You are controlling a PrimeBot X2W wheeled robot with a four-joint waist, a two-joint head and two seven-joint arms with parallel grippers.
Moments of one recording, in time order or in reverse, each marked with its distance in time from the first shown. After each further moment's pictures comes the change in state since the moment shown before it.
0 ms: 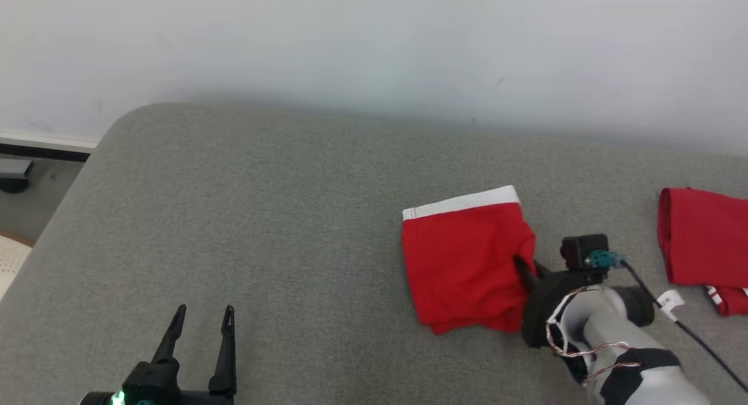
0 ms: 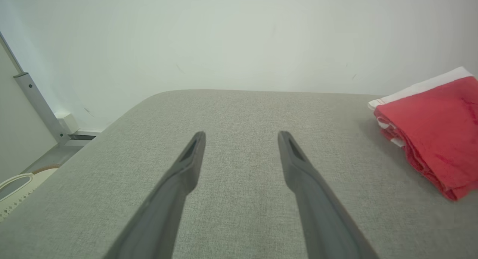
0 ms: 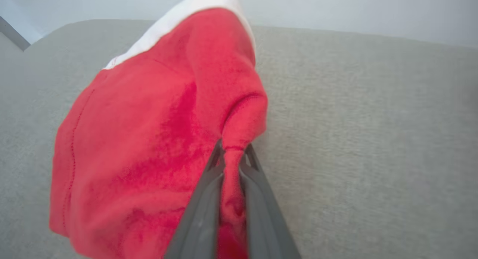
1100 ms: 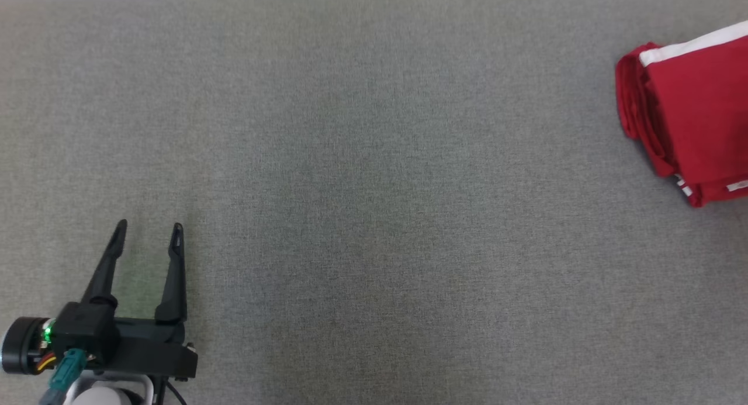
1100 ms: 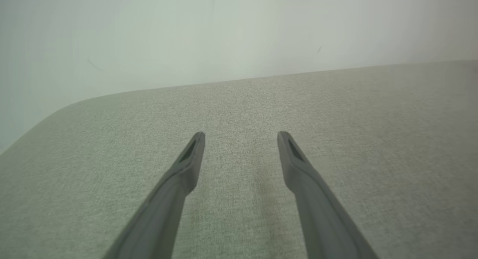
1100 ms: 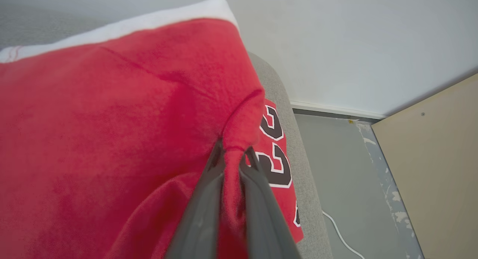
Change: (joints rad) left arm -0.125 0.096 0.053 -0.143 -0.015 -0.025 0.009; right arm -0.447 -0.523 0.191 0.122 0.059 0.000 0.081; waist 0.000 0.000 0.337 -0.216
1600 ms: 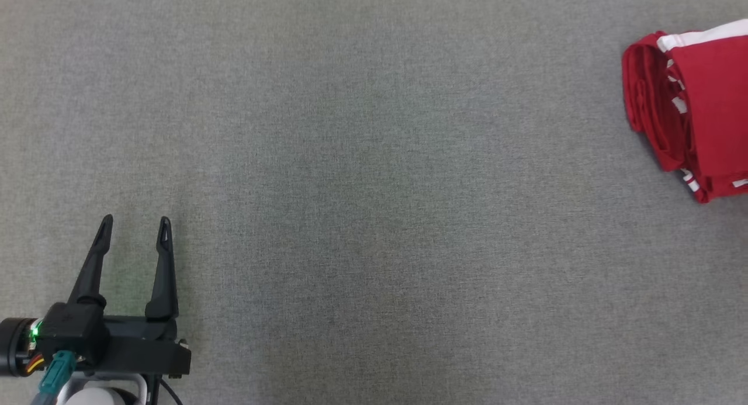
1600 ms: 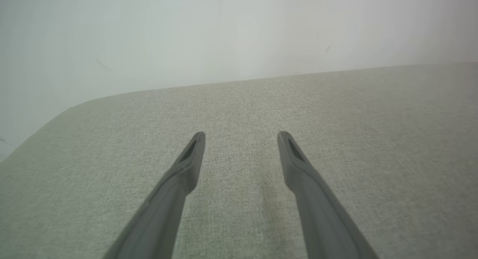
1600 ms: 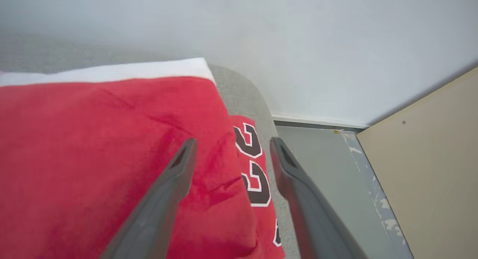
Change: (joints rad) left arm 0.007 0.014 0.010 -0.048 -0.012 0.029 0.007; right arm -0.041 -0.001 -0.082 0.061 -0.086 0.000 -0.073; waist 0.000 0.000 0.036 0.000
